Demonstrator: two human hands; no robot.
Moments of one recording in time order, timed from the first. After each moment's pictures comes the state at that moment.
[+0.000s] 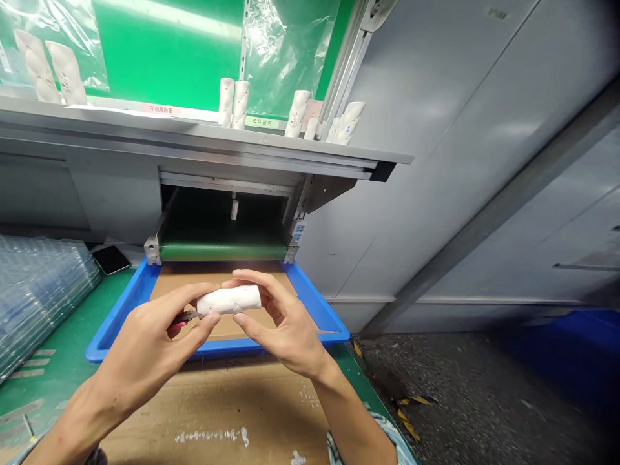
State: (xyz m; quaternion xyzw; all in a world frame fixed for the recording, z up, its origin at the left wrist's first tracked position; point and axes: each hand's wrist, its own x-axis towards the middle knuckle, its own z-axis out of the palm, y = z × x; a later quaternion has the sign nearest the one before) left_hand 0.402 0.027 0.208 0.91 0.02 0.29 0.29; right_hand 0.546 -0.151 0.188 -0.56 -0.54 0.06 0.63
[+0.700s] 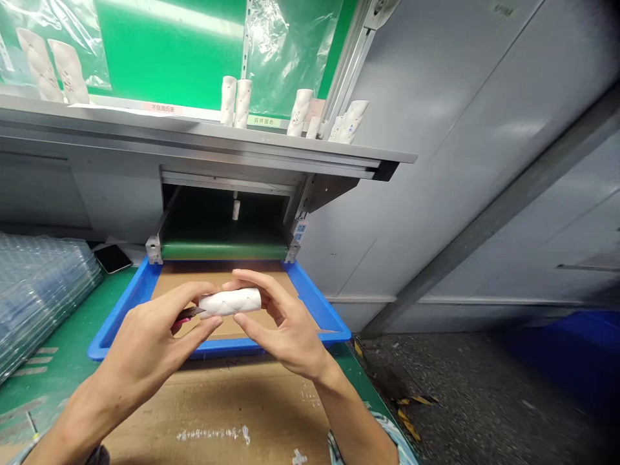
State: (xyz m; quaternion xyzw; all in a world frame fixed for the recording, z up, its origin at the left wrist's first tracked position) left_hand 0.403 0.032 0.201 0.92 0.03 0.29 0.28; right_hand 0.544 -0.150 0.188 -0.56 -0.55 0.06 0.61
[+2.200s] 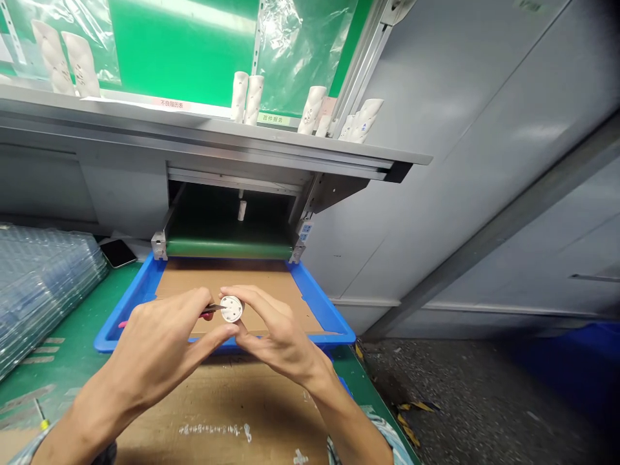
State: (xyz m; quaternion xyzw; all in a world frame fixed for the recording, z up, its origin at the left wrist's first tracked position) left_hand 0.402 0.031 0.194 0.94 -0.01 0.32 0.10; right_hand 0.546 -0.141 0.176 -0.62 -0.64 -0.14 0.43
